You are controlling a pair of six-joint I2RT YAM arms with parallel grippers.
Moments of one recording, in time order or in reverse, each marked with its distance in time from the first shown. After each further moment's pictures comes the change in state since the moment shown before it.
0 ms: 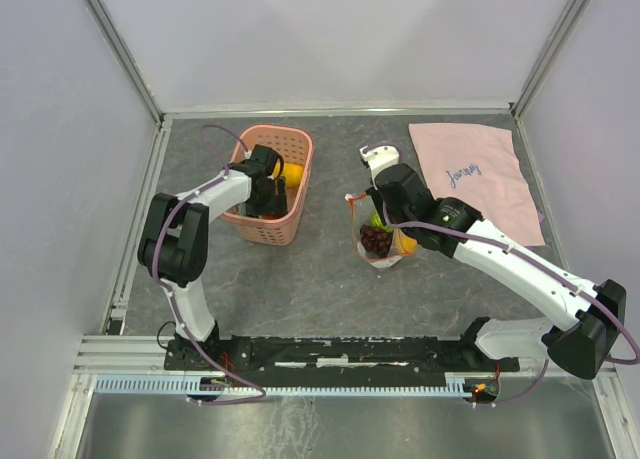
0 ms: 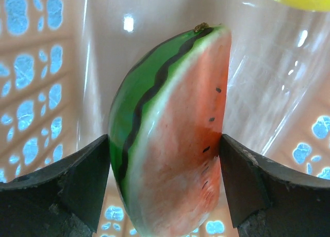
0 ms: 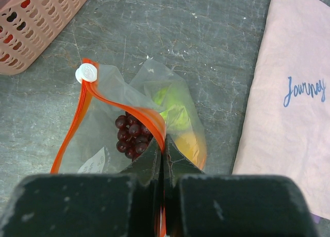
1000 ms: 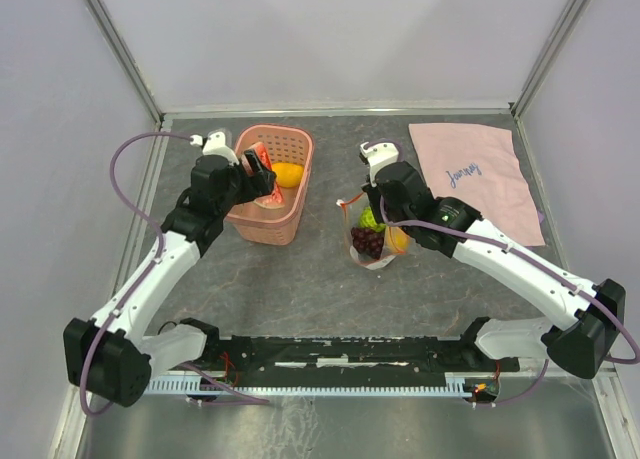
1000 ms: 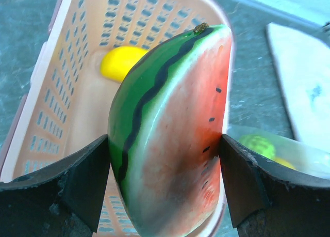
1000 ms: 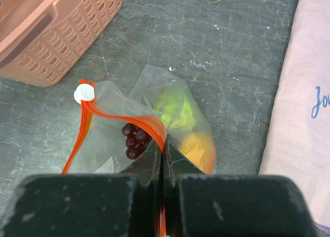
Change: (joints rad) left arm -0.004 -0.736 -0.326 0.359 0.040 -0.104; right arm -0.001 0.003 0.000 0.056 -0.067 0.049
